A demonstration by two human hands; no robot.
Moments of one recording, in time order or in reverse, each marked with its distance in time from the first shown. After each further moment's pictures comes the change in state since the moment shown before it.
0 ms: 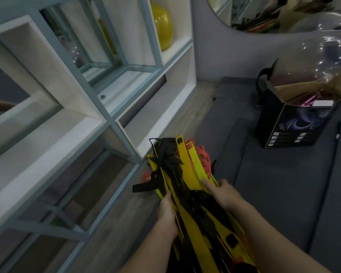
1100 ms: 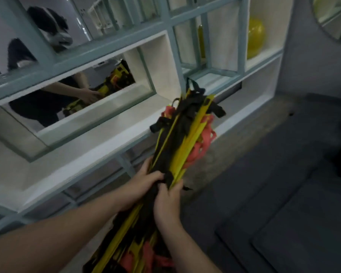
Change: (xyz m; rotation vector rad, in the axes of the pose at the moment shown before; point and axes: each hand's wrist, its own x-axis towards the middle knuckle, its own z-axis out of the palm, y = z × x) left_hand -0.188 0.061 -0.186 0.494 0.091 0.721; right_hand -0.226 -0.124 0.184 0.725 -0.222 -0.387
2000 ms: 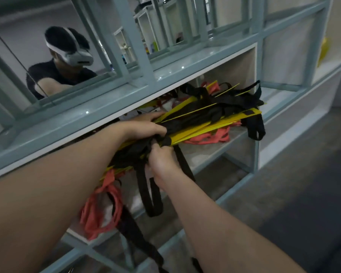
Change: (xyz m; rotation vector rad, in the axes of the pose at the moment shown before) left_hand 0.076 0.103 -0.281 0.843 0.116 0.139; right_hand 0.057 -0.084 0.283 0.104 -0.255 0.046
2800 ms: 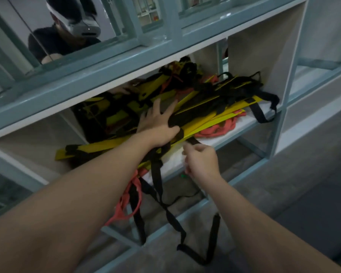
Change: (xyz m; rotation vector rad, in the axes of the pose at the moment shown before) left_hand 0.008 -0.059 0.088 0.277 0.204 -0.010; right_hand -0.007 0.053 -0.077 -0.351 0.067 -0.123
